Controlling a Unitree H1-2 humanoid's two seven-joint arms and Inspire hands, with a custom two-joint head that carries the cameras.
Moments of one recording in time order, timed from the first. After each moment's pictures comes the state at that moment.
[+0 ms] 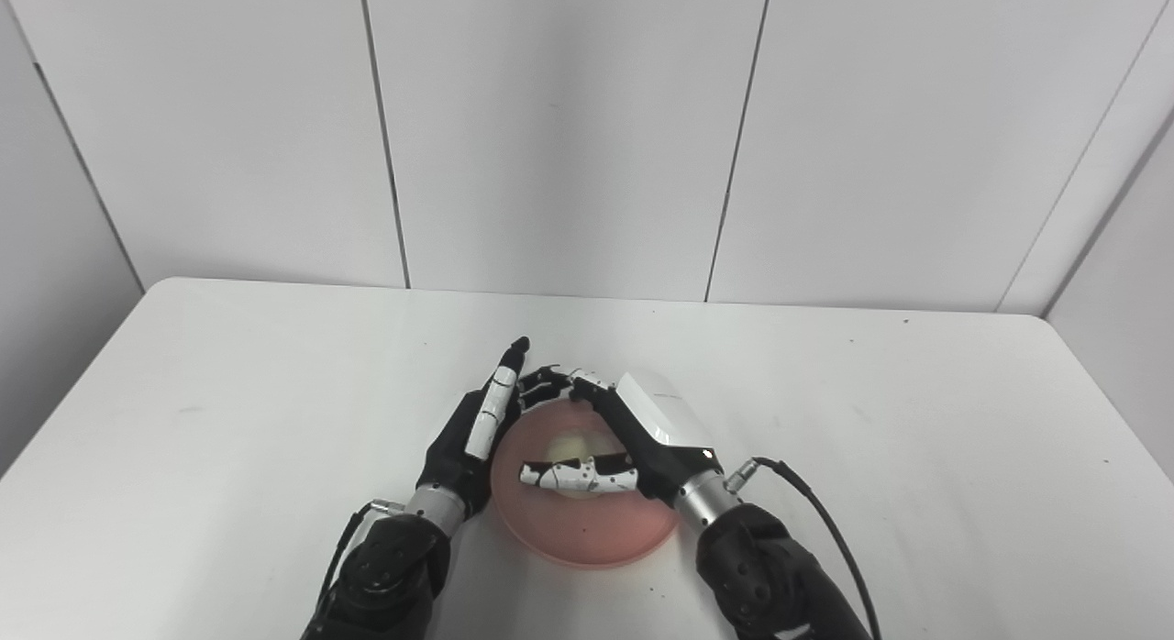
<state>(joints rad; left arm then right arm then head) -0.45 -0.14 -0.13 0.37 0.00 0.11 -0.04 -0.42 -0.29 0.32 0.06 -0.57 -0.06 0.13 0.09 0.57</state>
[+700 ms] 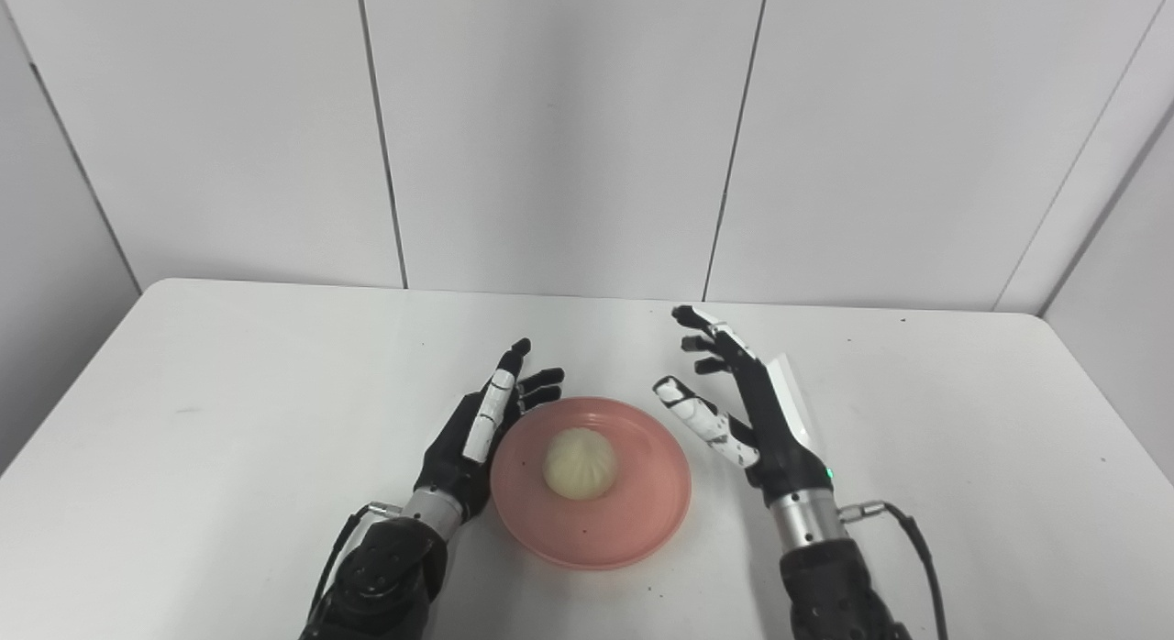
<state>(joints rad) -0.43 -0.12 -0.13 0.37 0.00 0.07 -0.06 -0.28 -0.18 0.02 -0.01 -0.21 -0.10 -0.01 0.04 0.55</state>
